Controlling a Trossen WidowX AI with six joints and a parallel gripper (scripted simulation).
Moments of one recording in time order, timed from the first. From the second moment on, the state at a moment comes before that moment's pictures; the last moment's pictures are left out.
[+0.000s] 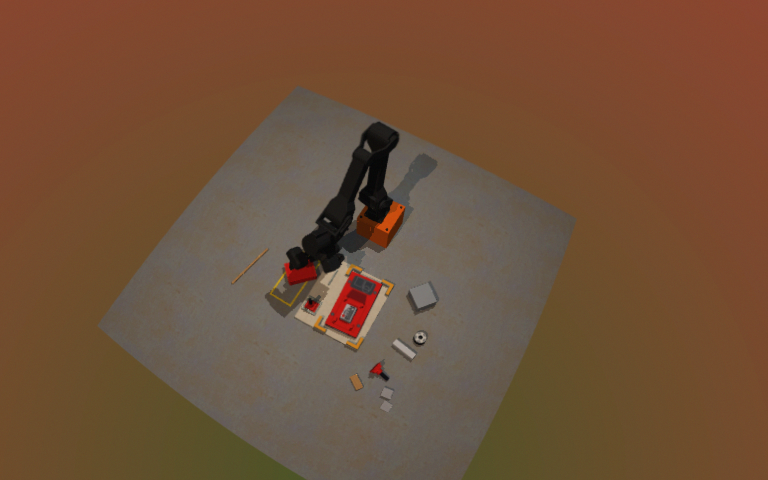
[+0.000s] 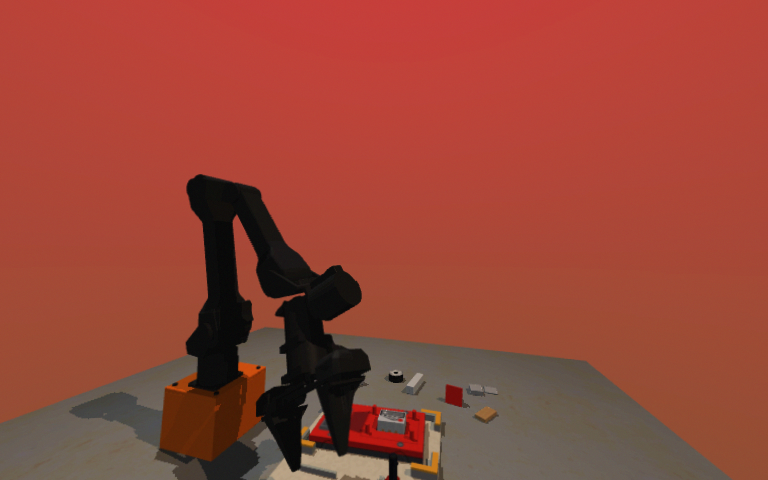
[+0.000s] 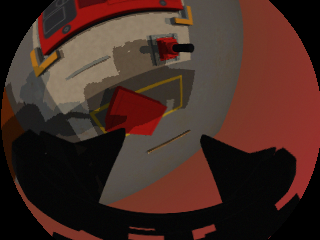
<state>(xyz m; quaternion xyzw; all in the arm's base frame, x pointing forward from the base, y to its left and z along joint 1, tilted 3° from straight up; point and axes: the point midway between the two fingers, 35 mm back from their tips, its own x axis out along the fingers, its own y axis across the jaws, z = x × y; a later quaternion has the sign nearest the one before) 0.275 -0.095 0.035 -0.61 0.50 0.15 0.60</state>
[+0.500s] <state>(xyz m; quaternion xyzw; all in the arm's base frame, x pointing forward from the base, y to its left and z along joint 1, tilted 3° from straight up) 0.280 -0.107 0.029 -0.29 0.60 0.02 0.75</state>
